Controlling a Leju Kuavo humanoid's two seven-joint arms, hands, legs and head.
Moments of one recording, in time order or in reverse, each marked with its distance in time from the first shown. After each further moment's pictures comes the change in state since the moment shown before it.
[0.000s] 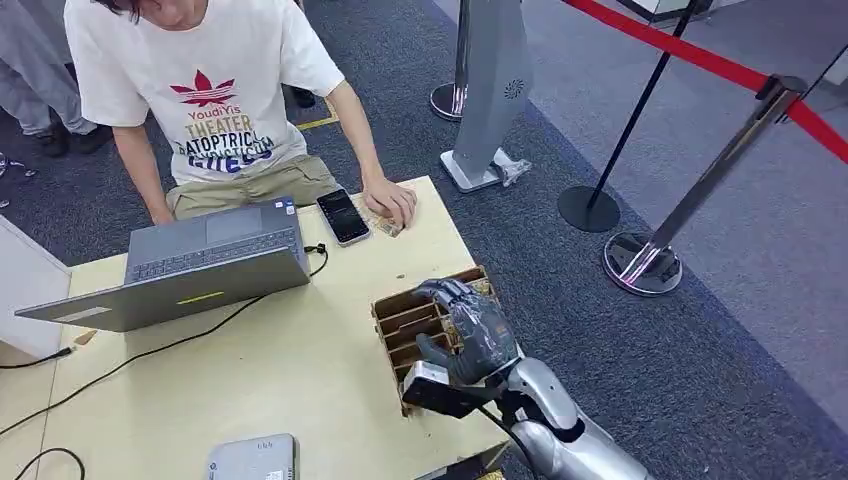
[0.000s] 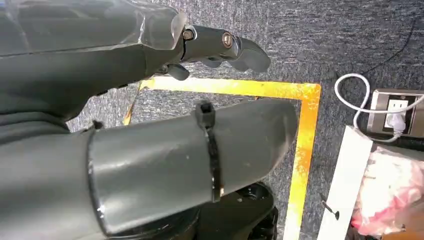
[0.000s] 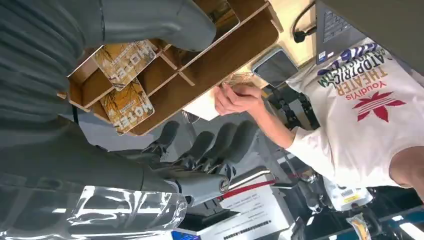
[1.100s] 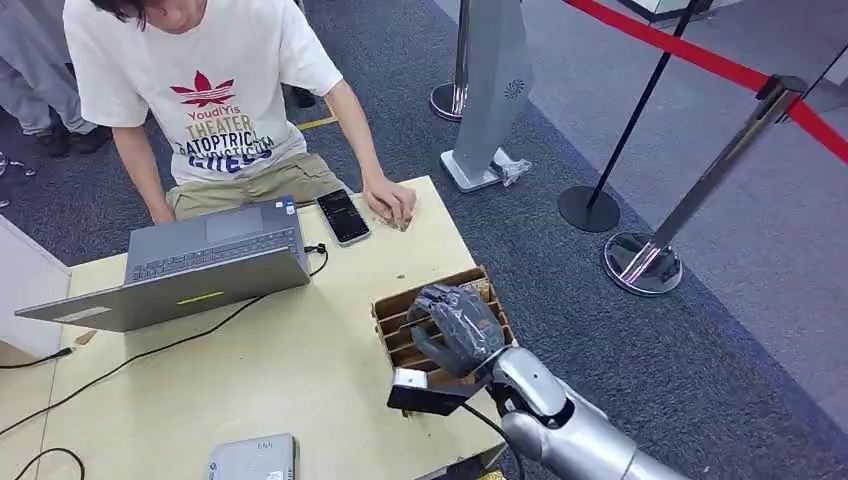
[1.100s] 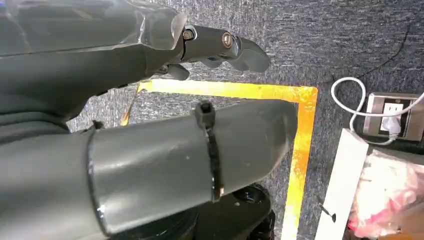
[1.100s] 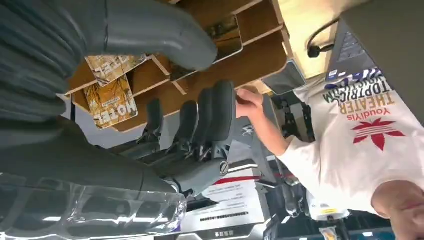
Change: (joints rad) left arm 0.000 0.008 0.000 0.000 0.003 0.000 -0.010; right arm -0.103 -0.053 0.089 0.086 0.123 0.047 0.052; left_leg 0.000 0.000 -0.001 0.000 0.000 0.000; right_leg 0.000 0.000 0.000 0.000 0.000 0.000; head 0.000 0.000
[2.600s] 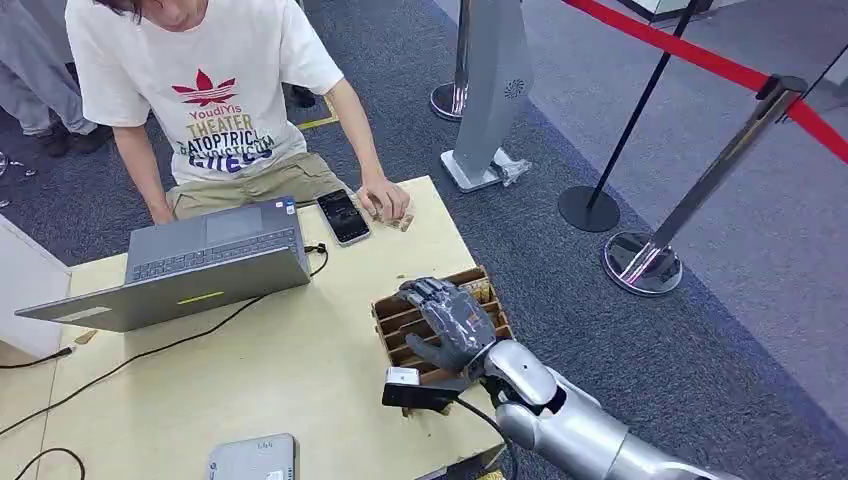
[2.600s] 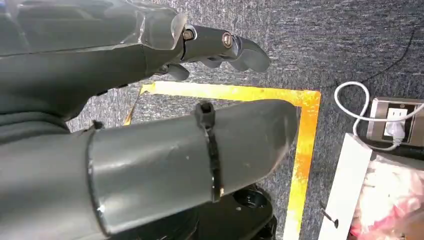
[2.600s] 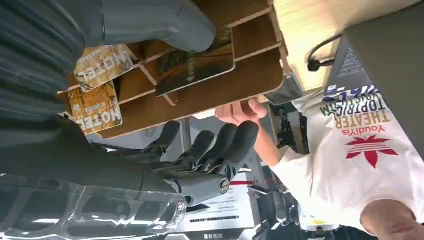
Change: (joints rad) left arm 0.000 -0.002 0.002 0.000 -0.001 0.016 0.009; right arm -0.063 -0.019 0.053 0.065 0.000 0.014 0.007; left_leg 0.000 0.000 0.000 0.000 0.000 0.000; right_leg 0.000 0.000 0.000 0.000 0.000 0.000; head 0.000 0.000
